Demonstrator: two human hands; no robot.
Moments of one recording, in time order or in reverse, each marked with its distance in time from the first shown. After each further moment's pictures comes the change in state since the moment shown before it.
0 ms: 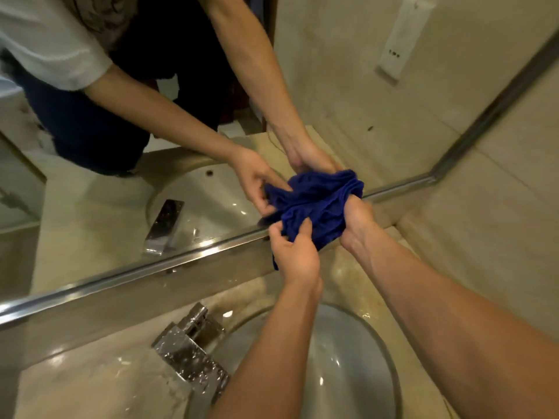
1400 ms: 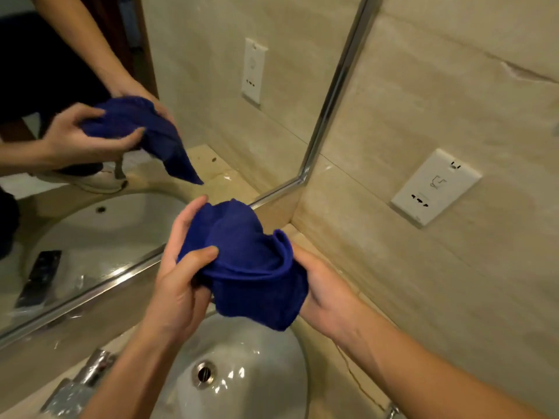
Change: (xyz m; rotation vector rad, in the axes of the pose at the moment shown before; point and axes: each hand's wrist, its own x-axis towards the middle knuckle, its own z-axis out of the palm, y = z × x) left_hand -0.114 0.088 0.003 -0.010 -0.865 0.032; right_hand -0.177 -0.082 -0.148 0.182 -0.302 0.208
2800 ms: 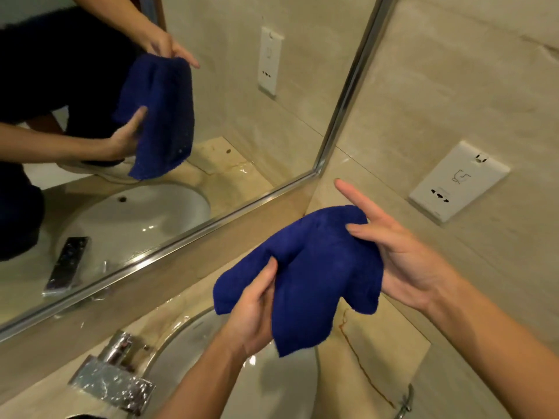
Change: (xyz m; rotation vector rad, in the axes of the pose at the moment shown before) left_hand -0.022 -0.077 0.022 -0.295 0.055 -0.578; right_hand -0.044 -0.073 -0.031 -0.200 -0.301 -0.212
